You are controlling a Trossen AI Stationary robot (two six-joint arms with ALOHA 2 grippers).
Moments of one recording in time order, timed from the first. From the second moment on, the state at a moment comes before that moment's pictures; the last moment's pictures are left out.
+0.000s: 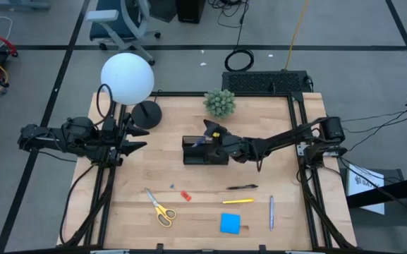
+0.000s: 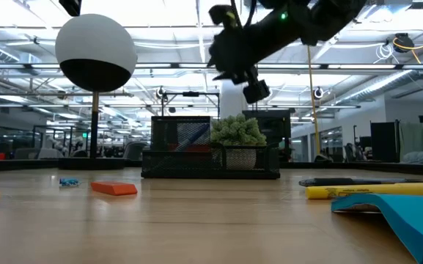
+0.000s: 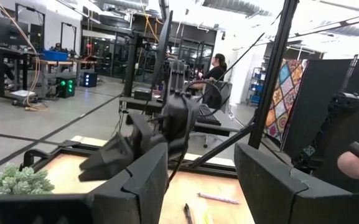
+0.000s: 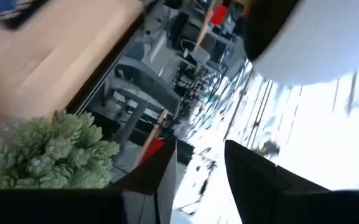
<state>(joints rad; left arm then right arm) -0.11 0.44 0.55 0.03 -0.05 -0.18 0.07 1.74 0.97 0.57 0.94 -1.78</state>
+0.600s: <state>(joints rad) -0.11 0.44 0.55 0.03 -0.05 -0.16 0.23 1.48 0.97 0.18 0.97 -0.90</state>
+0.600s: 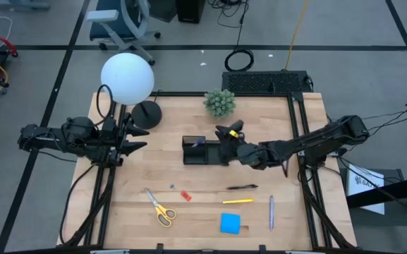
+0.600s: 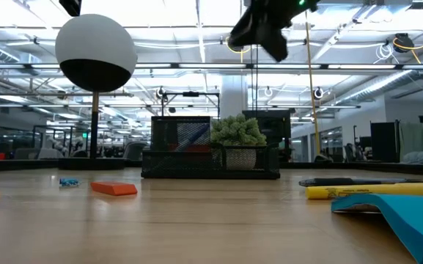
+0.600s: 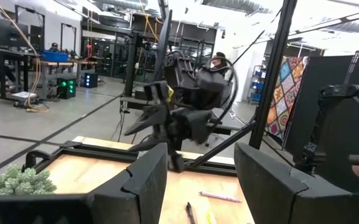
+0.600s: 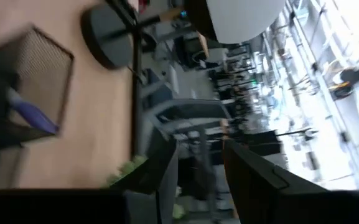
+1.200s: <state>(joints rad) -0.11 0.44 0.55 0.03 -0.05 -0.16 0.36 1.44 0.97 -0.08 0.74 -0.16</state>
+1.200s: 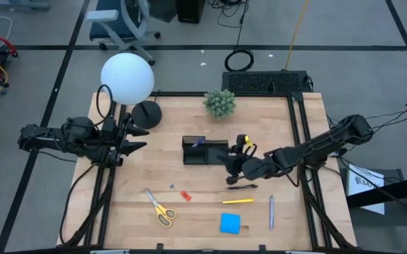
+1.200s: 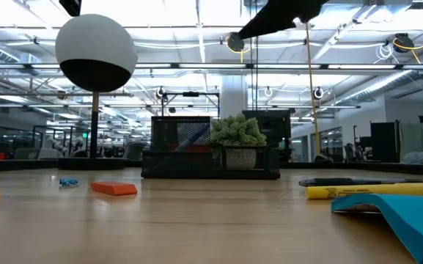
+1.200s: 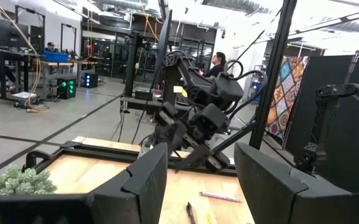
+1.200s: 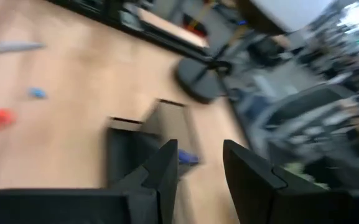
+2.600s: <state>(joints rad) -0.11 0.44 0.55 0.03 -0.05 -0.16 0.25 1.52 1.17 -0.97 -0.02 0.37</state>
